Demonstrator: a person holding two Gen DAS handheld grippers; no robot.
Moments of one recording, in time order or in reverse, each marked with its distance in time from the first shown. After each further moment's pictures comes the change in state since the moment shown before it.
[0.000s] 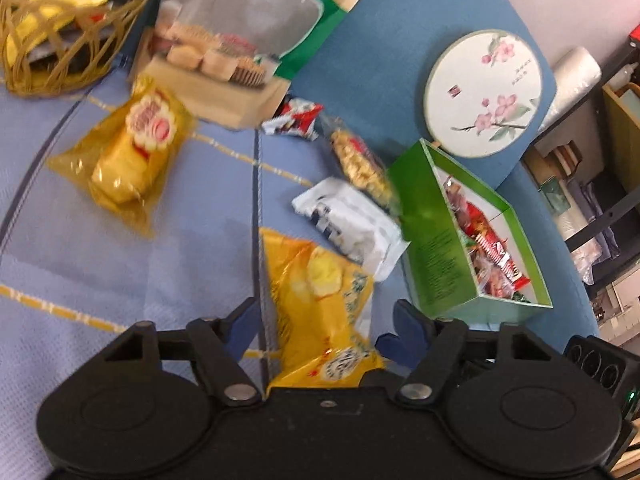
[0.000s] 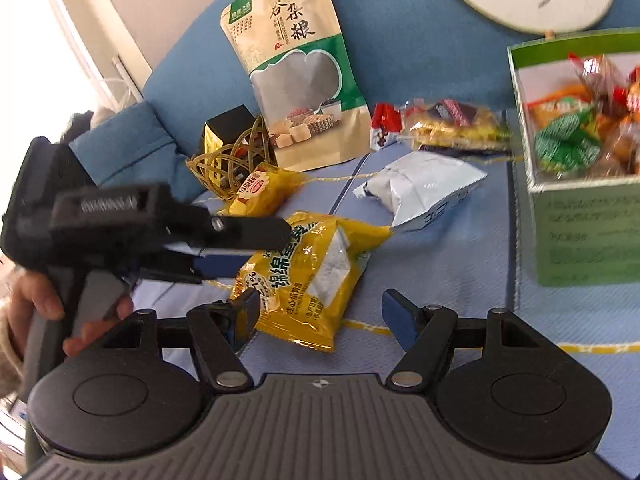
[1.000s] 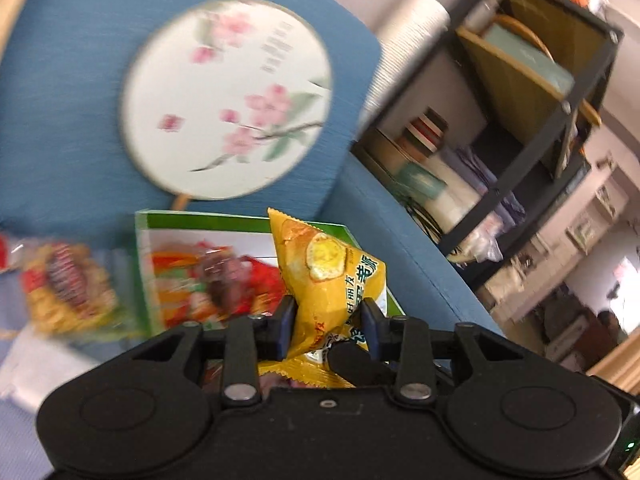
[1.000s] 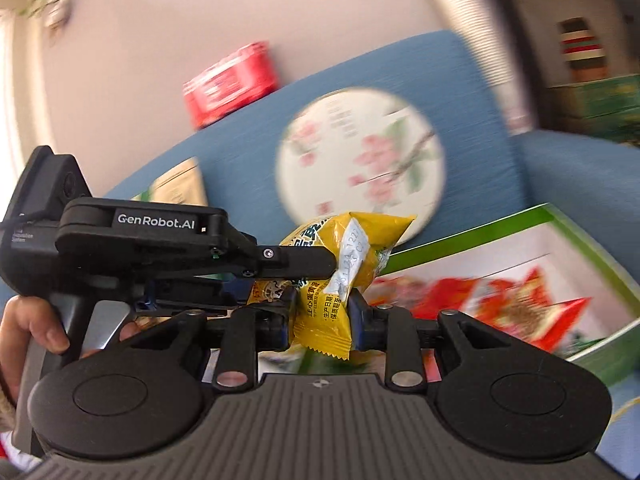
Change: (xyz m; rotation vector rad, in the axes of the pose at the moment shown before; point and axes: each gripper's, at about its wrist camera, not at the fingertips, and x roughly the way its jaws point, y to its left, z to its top) left arm 0.091 -0.204 0.055 0.317 -0.028 -0.291; right arm -0.145 -0.047 0.051 -0.019 -0.501 -0.370
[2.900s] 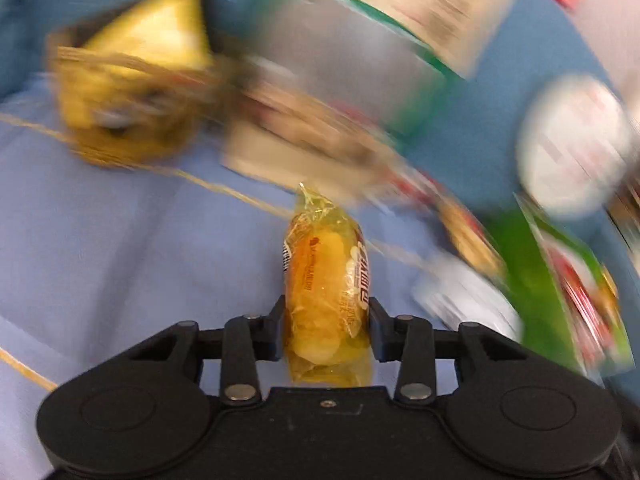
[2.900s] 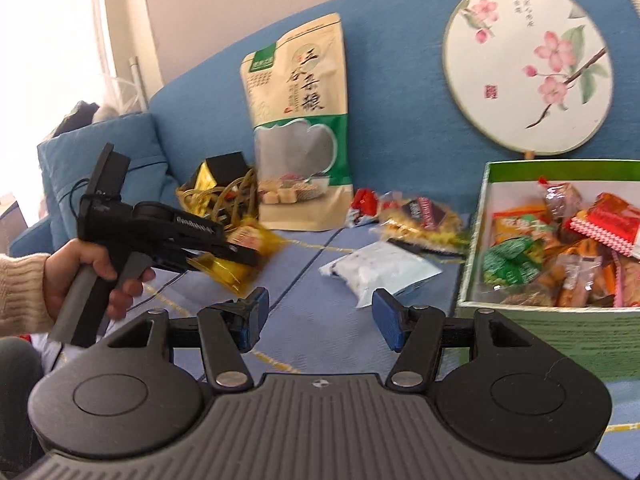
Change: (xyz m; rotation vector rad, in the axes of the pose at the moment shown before) left arm -0.143 0.179 -0.086 -0.251 -0.026 0.480; right arm 0.044 0.098 -0.078 -0.229 0.295 0.313
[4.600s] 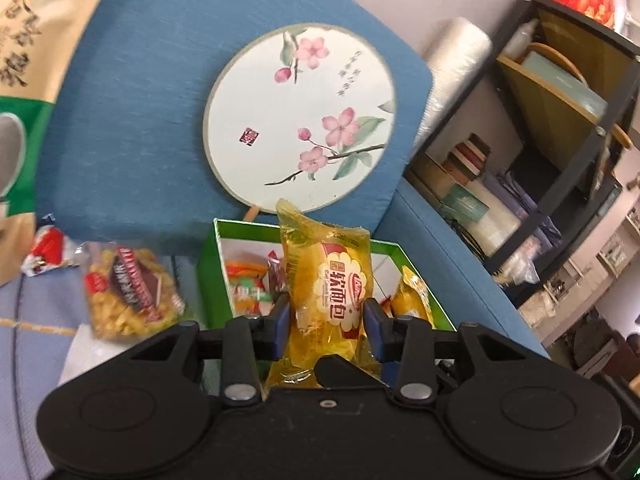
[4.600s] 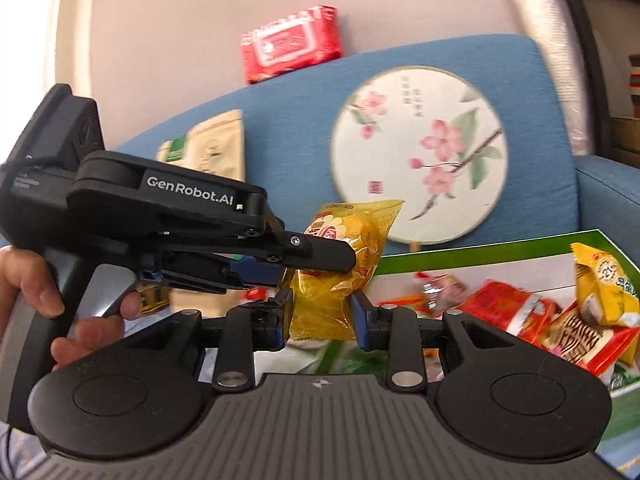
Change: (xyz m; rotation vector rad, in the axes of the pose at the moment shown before) left arm 0.041 -0.191 0.035 0.164 -0.051 -0.377; right arm -0.031 -0.072 0.032 0.050 -0.226 -0.234
